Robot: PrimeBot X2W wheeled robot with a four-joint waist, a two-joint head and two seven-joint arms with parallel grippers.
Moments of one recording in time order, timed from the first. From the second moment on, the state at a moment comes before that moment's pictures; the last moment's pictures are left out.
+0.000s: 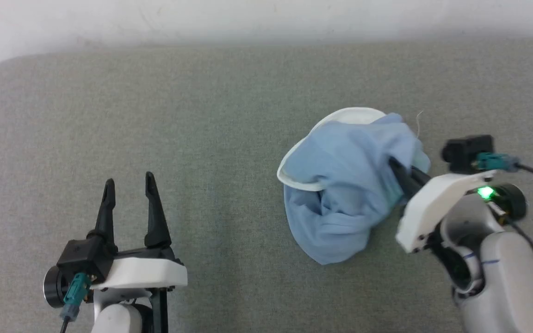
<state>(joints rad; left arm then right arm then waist) -0.06 0.06 -0.07 -0.02 -0.23 0.16 -0.26 -0.29 -0.05 0.05 0.08 0.27 0.13 0.45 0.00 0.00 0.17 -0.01</state>
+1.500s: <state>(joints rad) -0.11 0.05 -0.44 0.11 -0.23 0.01 -0.05 -0.03 -0.05 -0.06 -0.06 0.20 0.13 0.20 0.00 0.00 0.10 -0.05</state>
